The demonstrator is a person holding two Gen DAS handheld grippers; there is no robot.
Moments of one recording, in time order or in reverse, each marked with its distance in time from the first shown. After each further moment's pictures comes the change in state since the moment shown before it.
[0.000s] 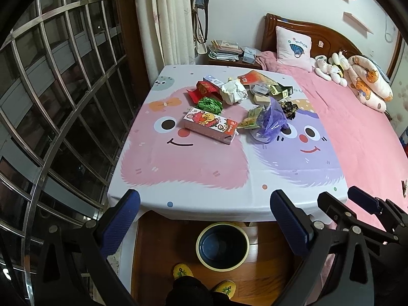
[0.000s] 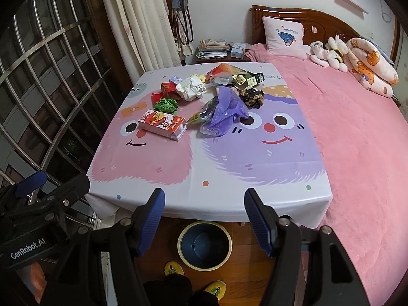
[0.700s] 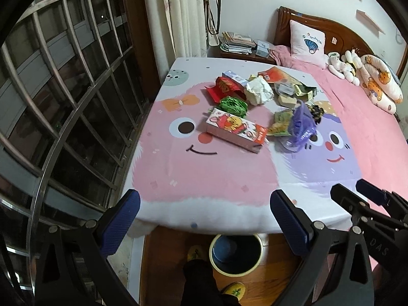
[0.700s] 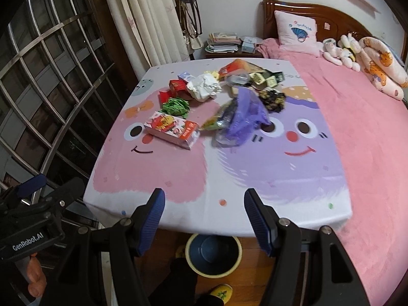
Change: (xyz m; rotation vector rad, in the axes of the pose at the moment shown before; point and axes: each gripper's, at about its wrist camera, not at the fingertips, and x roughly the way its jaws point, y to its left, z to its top) left arm 0.065 0.042 0.040 0.001 0.056 0.044; right arm 0.063 0.027 0.049 -0.020 0.039 0.048
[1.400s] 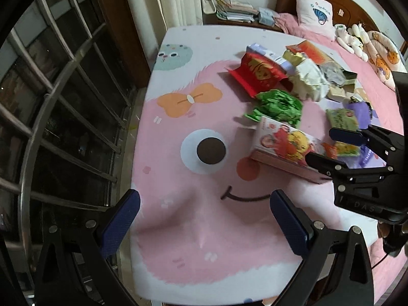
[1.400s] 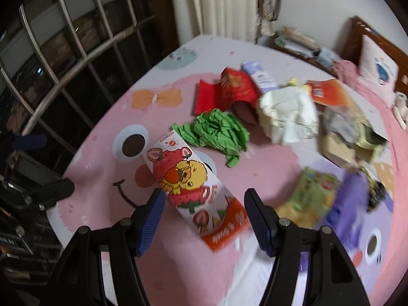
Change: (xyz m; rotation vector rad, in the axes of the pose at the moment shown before) left arm 0.189 0.057 0.098 0.091 0.186 -0.040; right arm 0.210 0.058 0.116 -0.407 0.169 0.127
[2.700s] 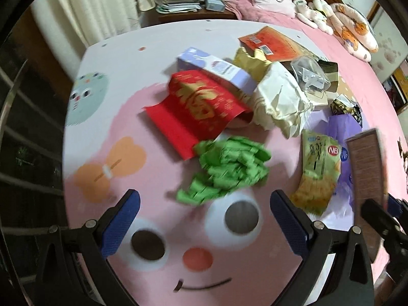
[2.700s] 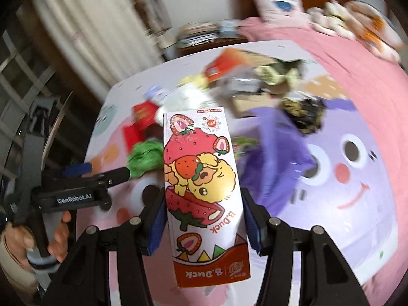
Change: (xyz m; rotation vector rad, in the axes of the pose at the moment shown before) left arm 0.078 -0.080 0.104 0.215 0.058 -0.154; right arm -0.071 -0.067 -0.055 0.701 -0.148 -0.175
